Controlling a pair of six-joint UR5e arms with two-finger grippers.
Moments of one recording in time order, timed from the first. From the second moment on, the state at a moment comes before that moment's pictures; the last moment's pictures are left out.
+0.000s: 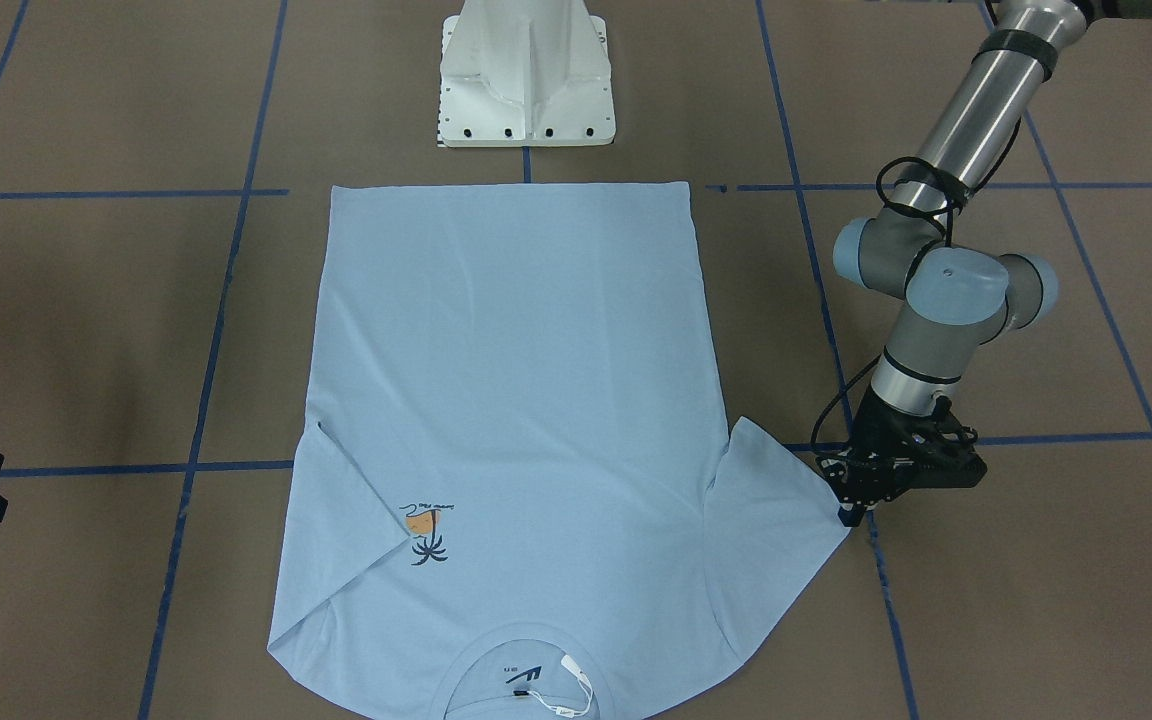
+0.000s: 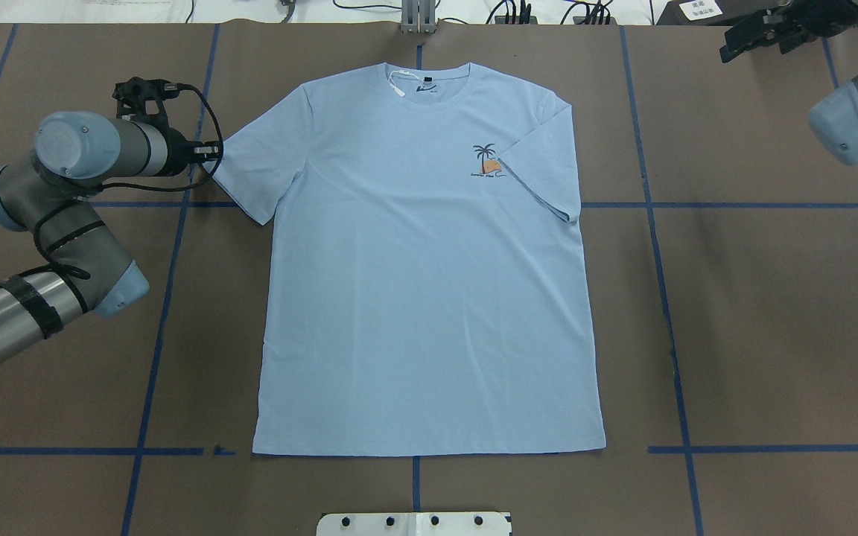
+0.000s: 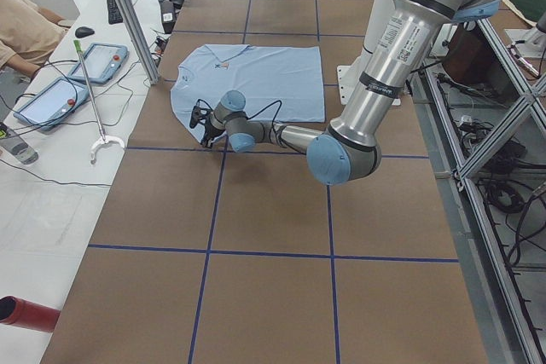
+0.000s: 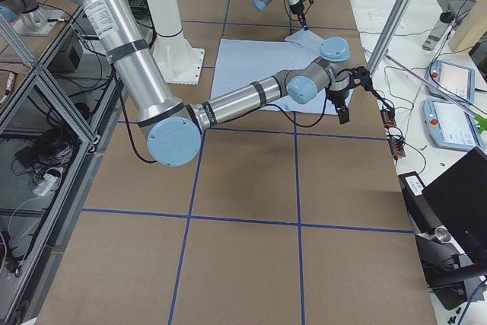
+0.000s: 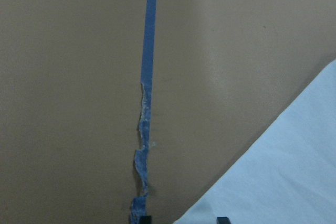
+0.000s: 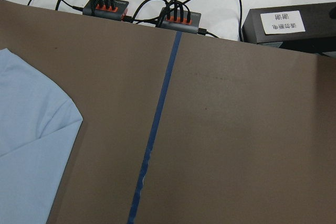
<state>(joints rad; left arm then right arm) -0.82 -2.07 -1.16 -2.50 -1.71 -1.09 1.23 -1.12 1.50 -1.23 2.18 0.52</state>
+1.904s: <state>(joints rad) -0.71 -2.41 -1.12 -2.14 -1.67 -1.28 1.23 -1.12 1.51 -1.23 2.18 0.53</state>
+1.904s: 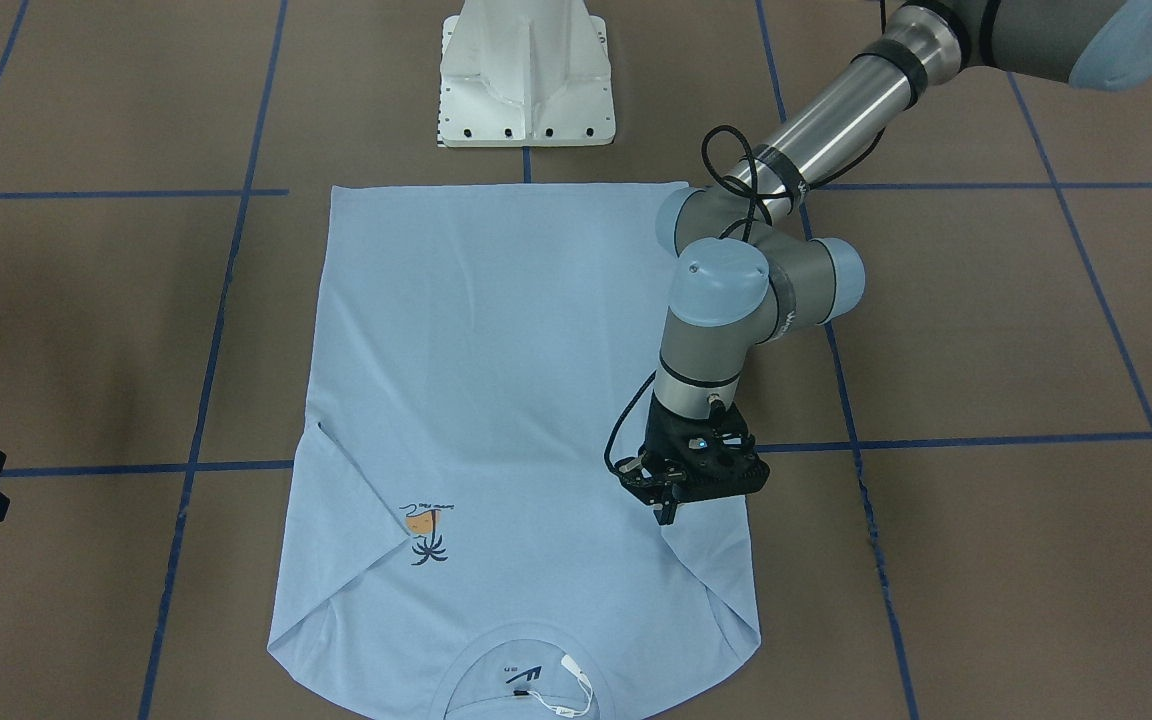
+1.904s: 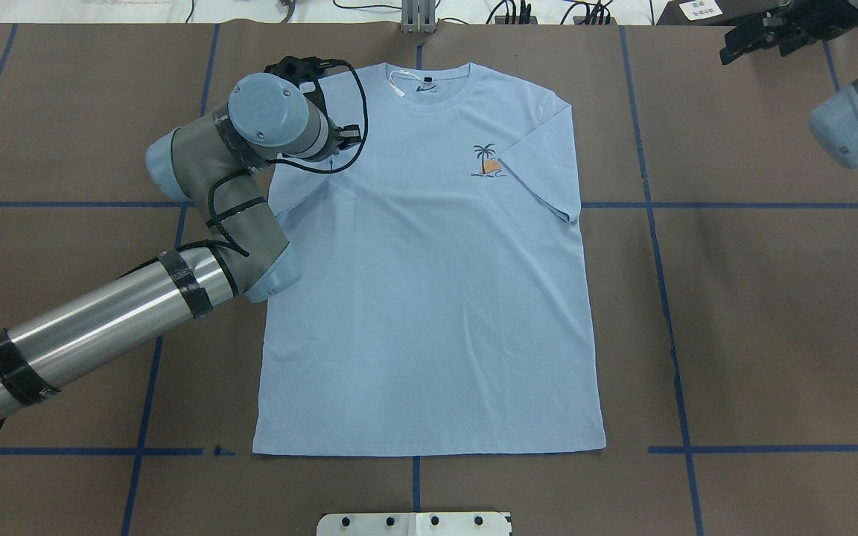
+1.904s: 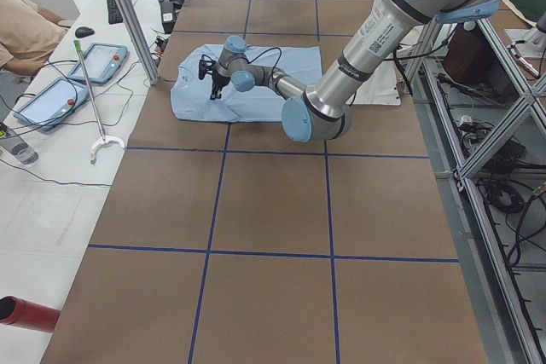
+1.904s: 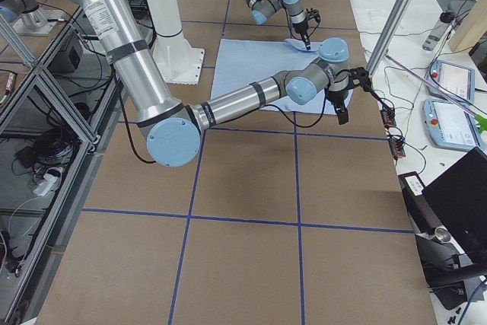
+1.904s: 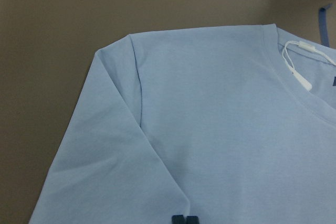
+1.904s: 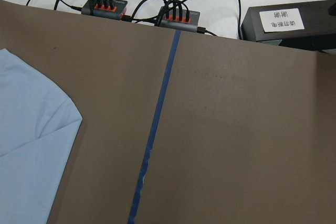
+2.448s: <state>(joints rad) -0.70 -2.41 -1.11 -2.14 -1.67 -1.31 1.22 -1.12 1.51 -1.23 2.18 0.53</state>
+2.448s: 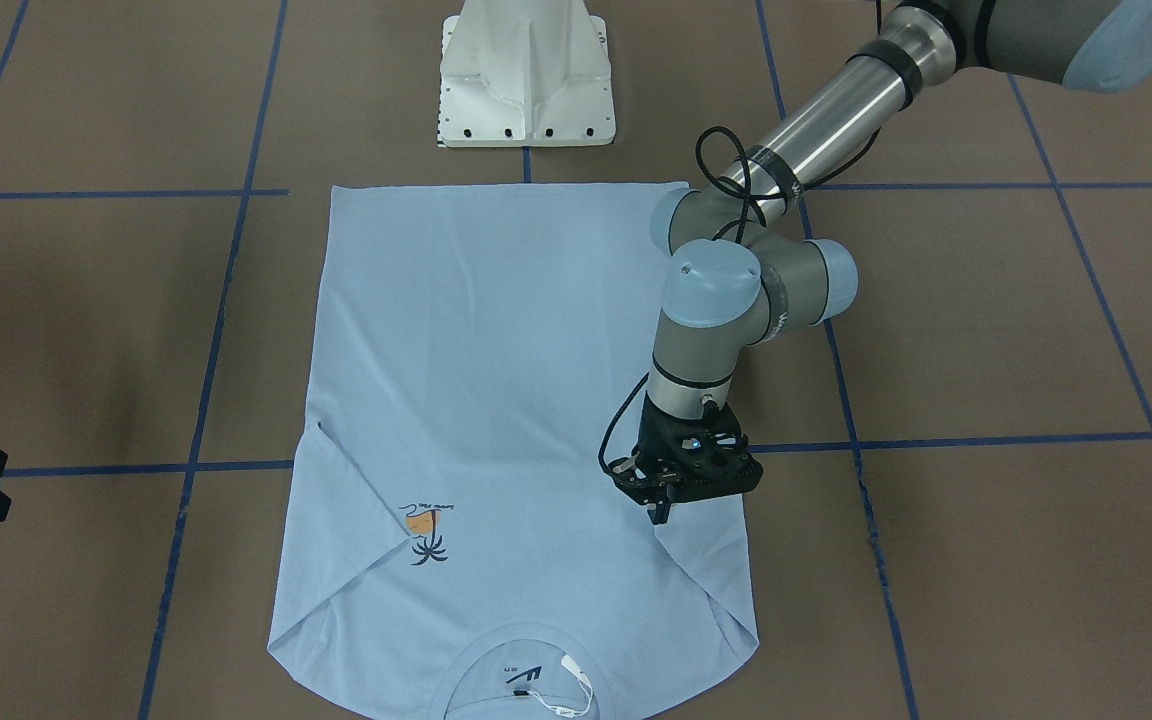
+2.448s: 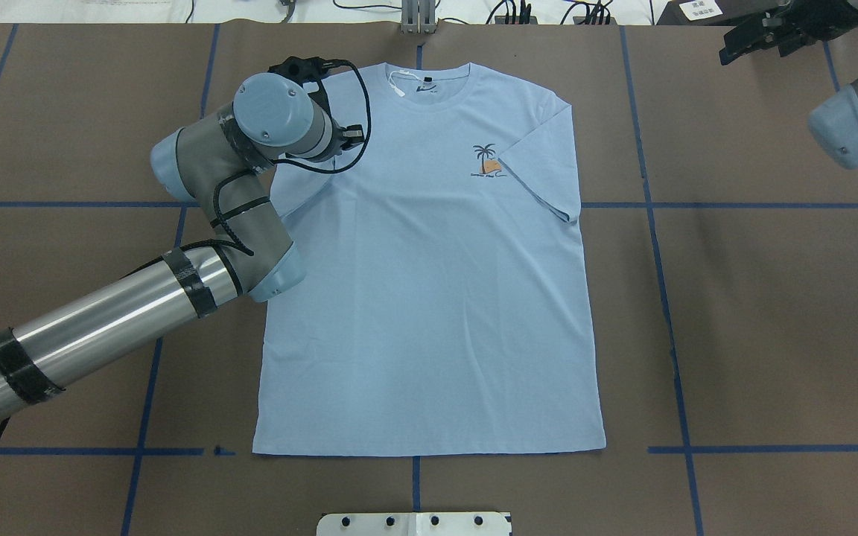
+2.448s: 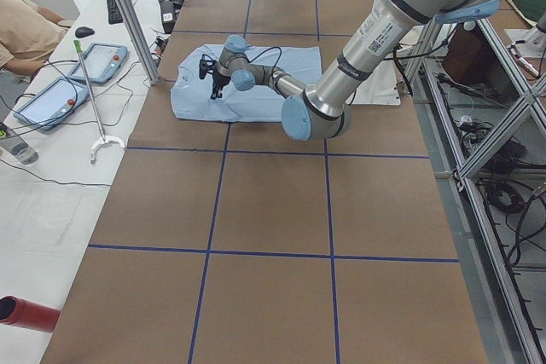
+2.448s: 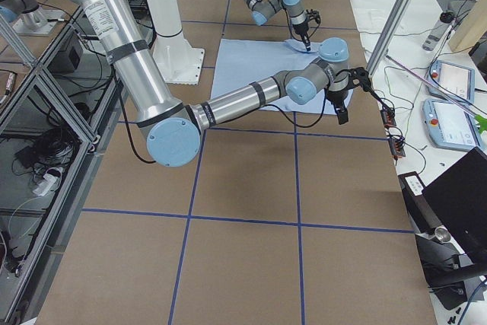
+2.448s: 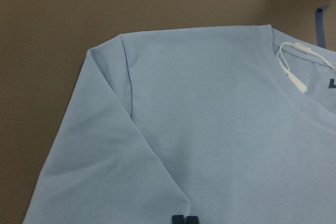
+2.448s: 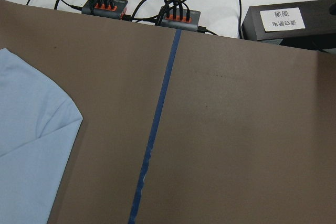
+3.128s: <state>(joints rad) -0.70 -2.41 -1.13 -2.14 -1.68 -1.25 1.18 -1.12 1.52 -1.23 2.17 0.57</state>
